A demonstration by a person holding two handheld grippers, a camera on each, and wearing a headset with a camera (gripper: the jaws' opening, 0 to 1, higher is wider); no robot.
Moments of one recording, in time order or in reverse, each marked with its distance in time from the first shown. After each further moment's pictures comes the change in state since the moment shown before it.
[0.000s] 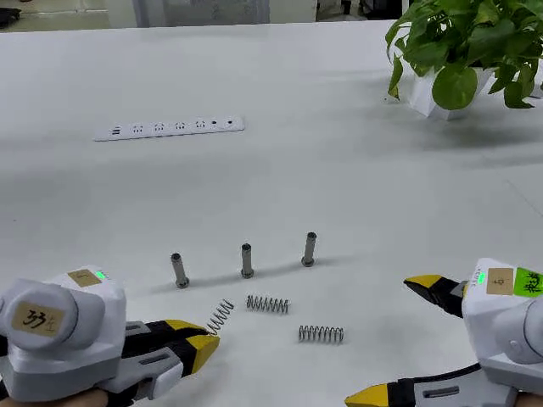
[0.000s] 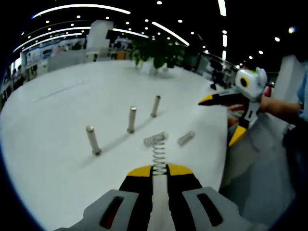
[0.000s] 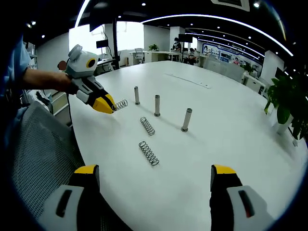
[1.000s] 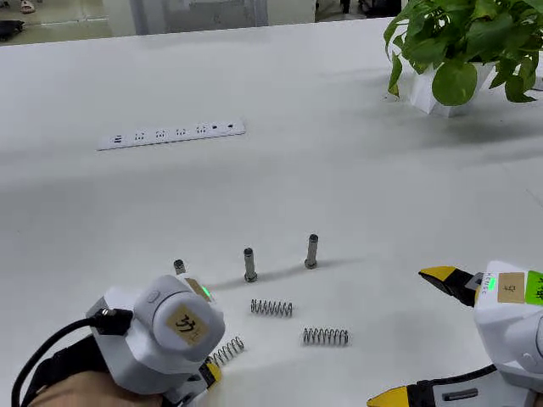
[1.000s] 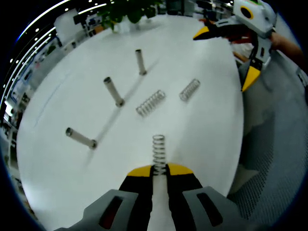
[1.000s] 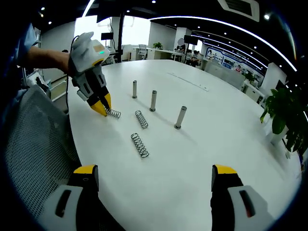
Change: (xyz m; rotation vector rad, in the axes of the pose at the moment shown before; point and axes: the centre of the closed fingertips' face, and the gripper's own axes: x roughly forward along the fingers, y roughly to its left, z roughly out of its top) left arm 0.012 0.013 -0.044 0.277 0.462 0.131; right arm -0.007 -0.017 -0.010 -0.111 0.033 -0.050
